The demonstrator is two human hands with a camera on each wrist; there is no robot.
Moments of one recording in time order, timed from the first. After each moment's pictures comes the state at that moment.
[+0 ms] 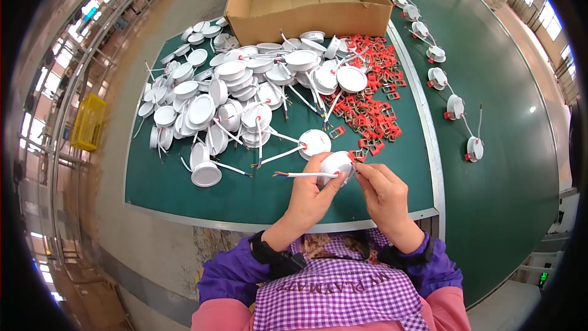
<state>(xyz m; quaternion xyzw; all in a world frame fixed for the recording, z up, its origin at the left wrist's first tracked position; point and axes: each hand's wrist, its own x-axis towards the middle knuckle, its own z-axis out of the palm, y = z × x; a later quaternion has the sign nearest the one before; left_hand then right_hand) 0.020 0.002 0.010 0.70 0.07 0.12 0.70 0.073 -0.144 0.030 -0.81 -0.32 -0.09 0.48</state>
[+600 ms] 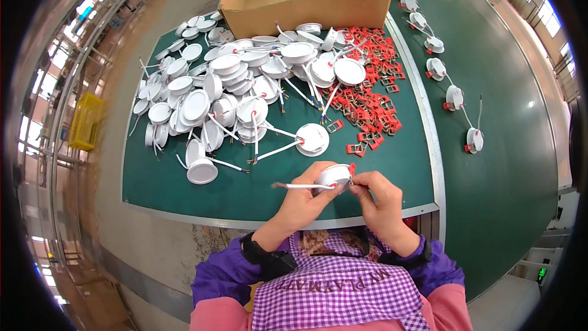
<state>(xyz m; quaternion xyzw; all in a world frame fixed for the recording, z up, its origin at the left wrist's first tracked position) 0.006 0.014 0.013 0.70 0.05 -0.01 0.71 0.055 -0.149 0.020 -0.79 -0.26 0.01 0.56</state>
